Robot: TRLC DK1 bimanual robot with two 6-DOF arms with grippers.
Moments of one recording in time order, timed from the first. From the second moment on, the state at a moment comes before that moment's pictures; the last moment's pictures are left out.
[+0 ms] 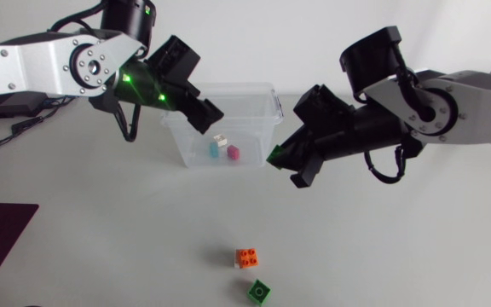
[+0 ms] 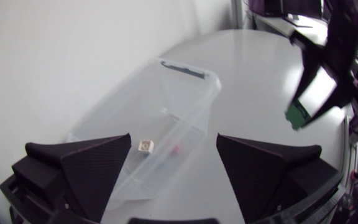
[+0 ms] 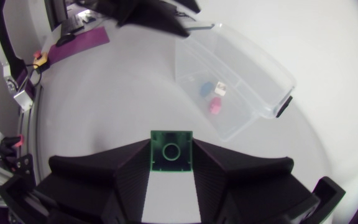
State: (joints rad) left arm -0.41 1.66 1.32 -0.32 0.20 0.46; right arm 0.44 1.46 1.06 -0.39 -0.37 -0.47
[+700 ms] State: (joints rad) left arm -0.62 1.57 1.01 -0.43 0.17 0.58; right arm 0.40 1.77 1.31 -0.14 -0.37 -0.28
